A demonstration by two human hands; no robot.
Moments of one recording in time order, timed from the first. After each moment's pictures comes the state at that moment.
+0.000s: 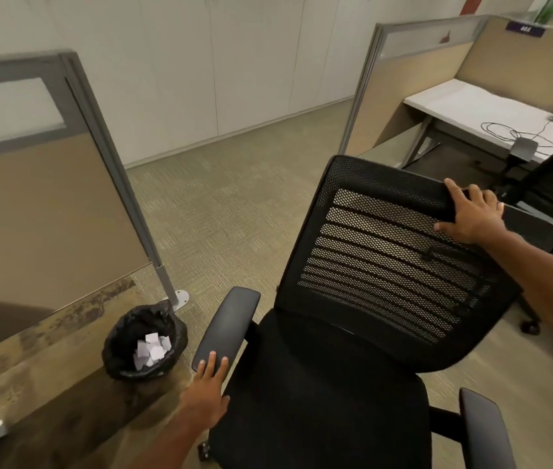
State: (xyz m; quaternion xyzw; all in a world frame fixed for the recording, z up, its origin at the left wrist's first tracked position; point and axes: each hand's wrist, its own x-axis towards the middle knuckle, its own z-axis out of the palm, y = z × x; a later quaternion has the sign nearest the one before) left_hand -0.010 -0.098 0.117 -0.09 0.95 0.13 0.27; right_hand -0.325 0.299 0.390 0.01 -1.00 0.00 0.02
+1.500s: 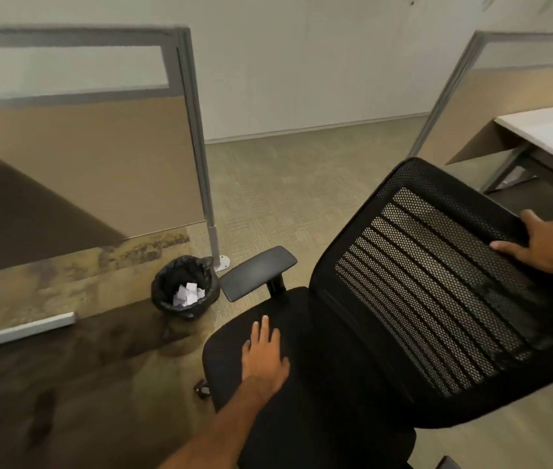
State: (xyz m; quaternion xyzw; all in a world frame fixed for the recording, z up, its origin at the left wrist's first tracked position) left_hand 0.021 0.049 0.149 -0.24 0.94 0.22 0.12; right_hand -0.317 0.369 0.405 0.13 -0.98 -0.14 -0.01
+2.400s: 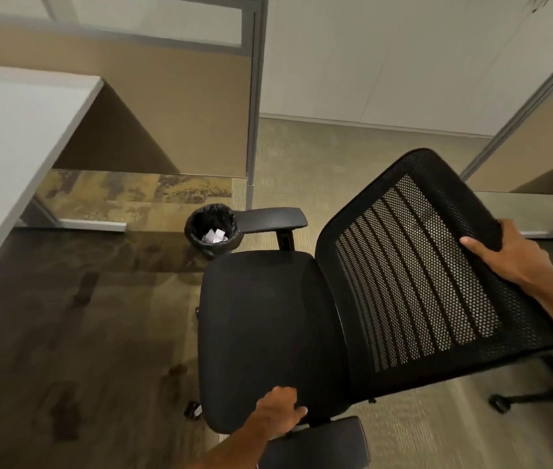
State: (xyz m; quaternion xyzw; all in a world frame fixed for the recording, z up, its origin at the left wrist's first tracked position) left_hand 0.100 0.295 0.149 -0.32 0.79 0.43 0.31; right_hand -0.270 0.395 0.413 0.21 -0.97 0.10 -0.08
